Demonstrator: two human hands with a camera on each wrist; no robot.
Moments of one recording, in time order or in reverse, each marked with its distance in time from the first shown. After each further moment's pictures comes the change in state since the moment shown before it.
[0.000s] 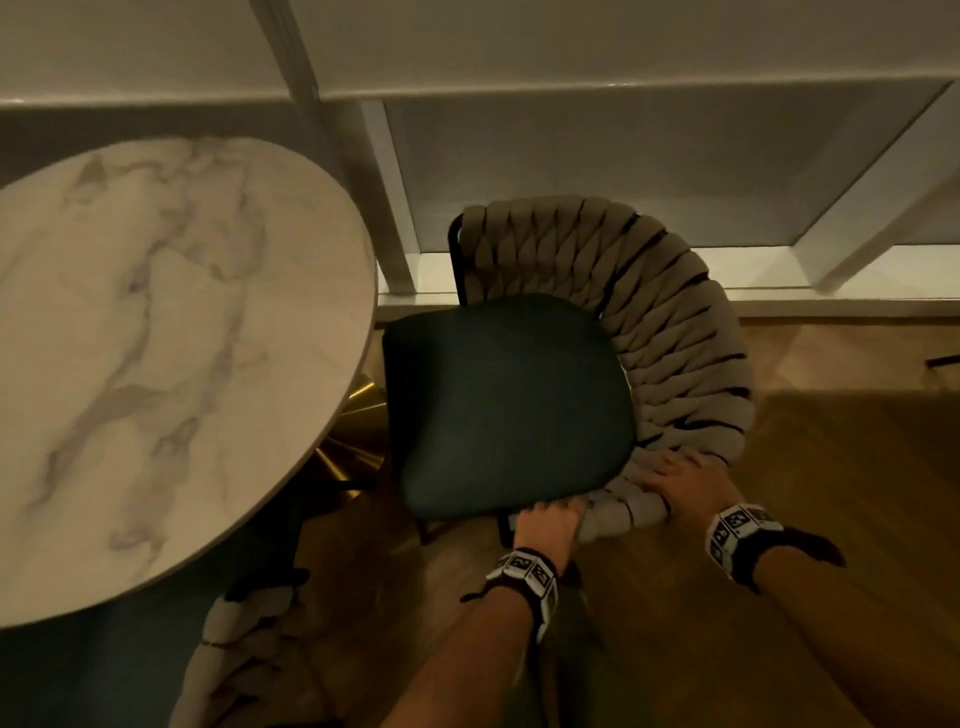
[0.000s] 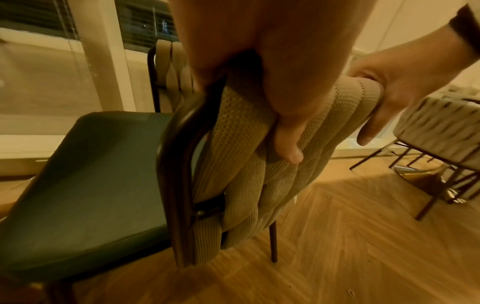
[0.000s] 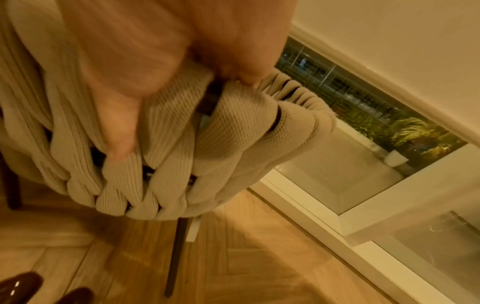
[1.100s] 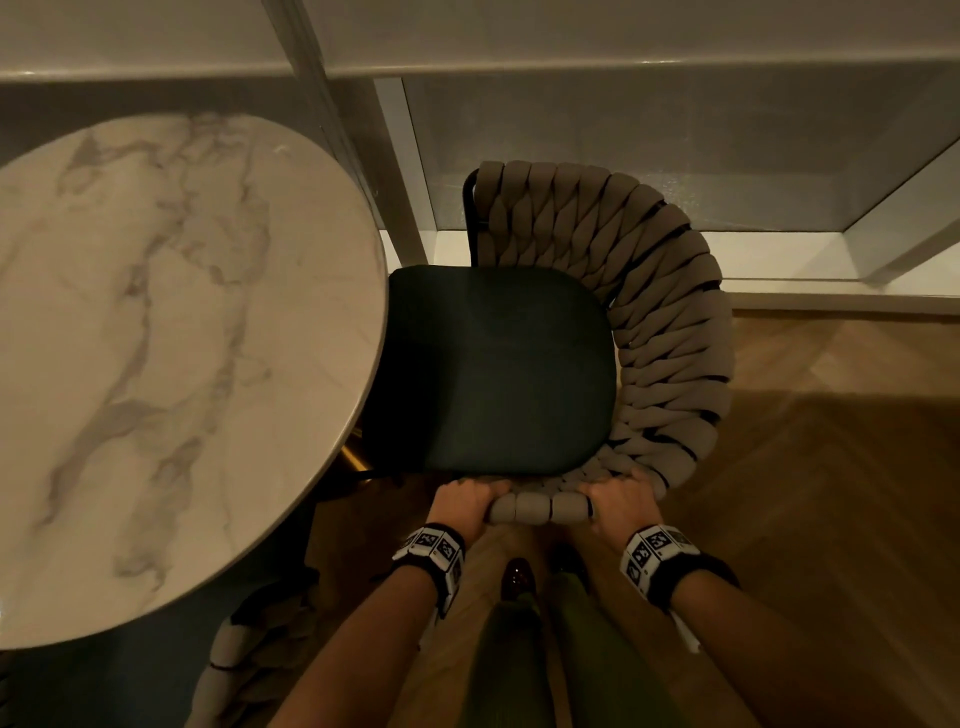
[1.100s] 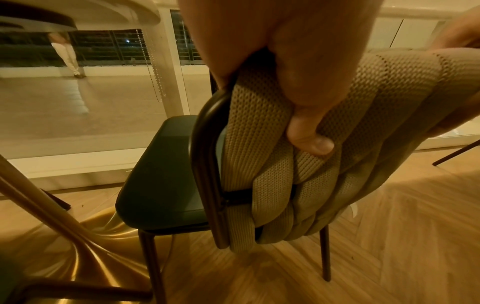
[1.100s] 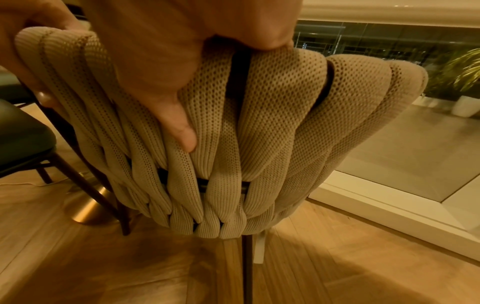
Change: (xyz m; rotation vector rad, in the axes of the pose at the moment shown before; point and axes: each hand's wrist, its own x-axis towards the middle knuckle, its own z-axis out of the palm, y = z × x) left_hand 0.011 -0.124 -0.051 0.007 -0.016 -0.076; right_hand 0.054 -0.079 -0.066 0.204 0.013 -0.006
